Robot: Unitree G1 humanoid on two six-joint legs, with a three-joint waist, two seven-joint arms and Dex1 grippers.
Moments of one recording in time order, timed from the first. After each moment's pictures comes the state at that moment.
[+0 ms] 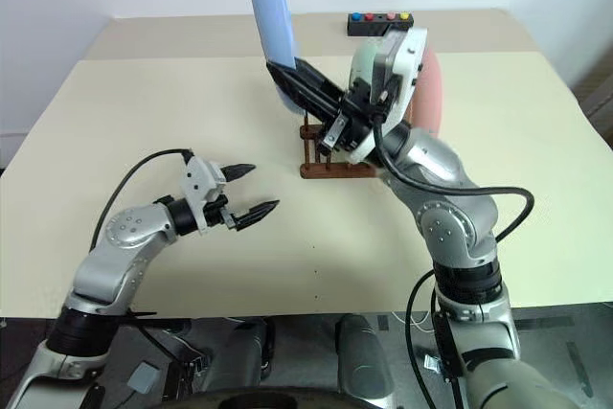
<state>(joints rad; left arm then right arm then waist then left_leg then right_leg) -0.20 0.50 -0.06 -0.25 -0.28 0.31 -0.74 -0.53 -0.35 0.03 -0.43 0.85 0.46 0.49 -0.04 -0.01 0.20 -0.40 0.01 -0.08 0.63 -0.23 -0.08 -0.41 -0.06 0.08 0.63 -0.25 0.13</state>
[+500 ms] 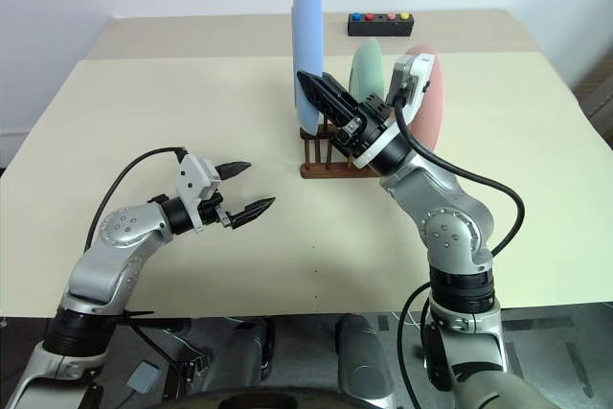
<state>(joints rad) -0.20 0.49 -0.06 -0.25 -0.29 0.31 -0.75 -0.49 -0.27 -0.08 -0.36 0.99 0.56 0.40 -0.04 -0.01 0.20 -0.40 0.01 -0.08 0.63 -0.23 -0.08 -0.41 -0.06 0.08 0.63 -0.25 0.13</state>
